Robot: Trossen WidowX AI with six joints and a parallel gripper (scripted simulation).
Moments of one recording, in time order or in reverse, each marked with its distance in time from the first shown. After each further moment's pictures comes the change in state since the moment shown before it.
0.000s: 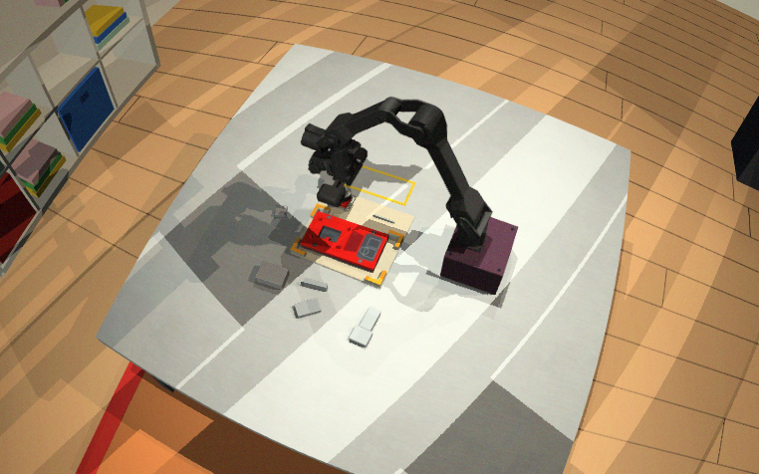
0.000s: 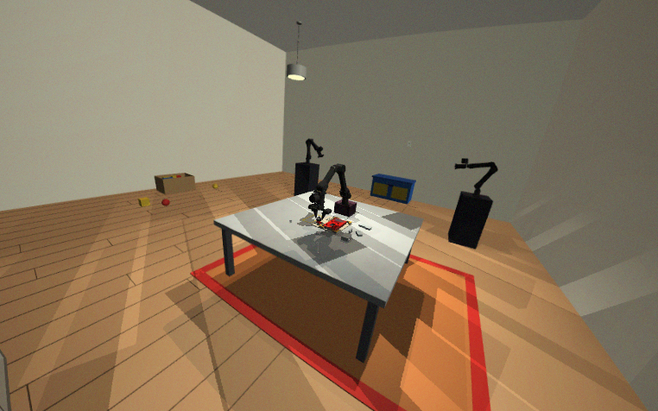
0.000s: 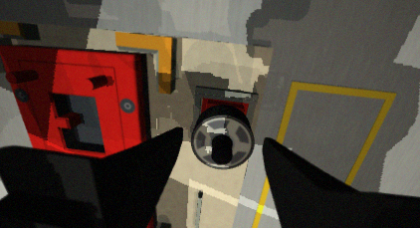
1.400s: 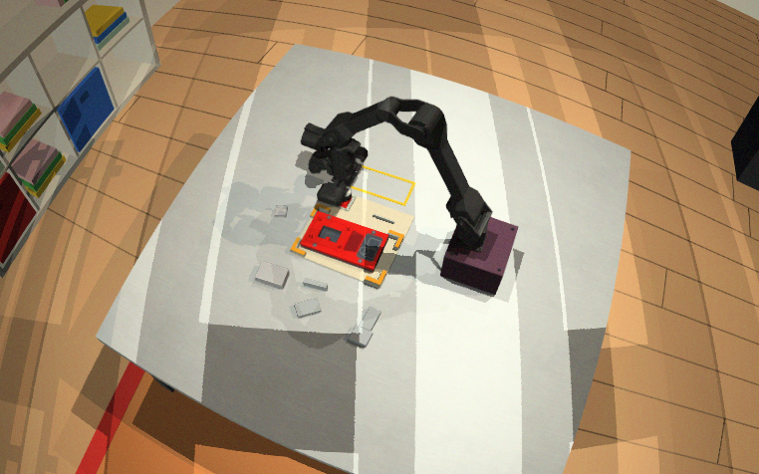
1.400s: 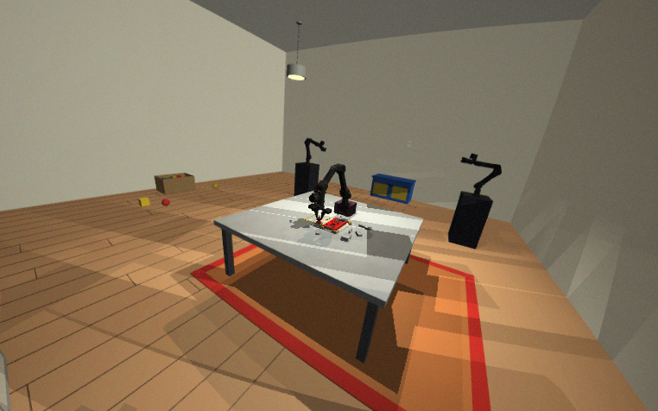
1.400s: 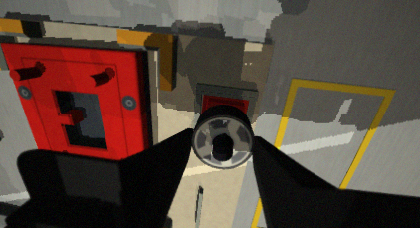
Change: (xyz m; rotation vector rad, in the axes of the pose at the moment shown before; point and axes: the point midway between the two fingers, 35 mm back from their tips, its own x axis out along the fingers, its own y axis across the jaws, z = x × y) arm -0.004 0.000 -0.001 0.000 0.007 0.001
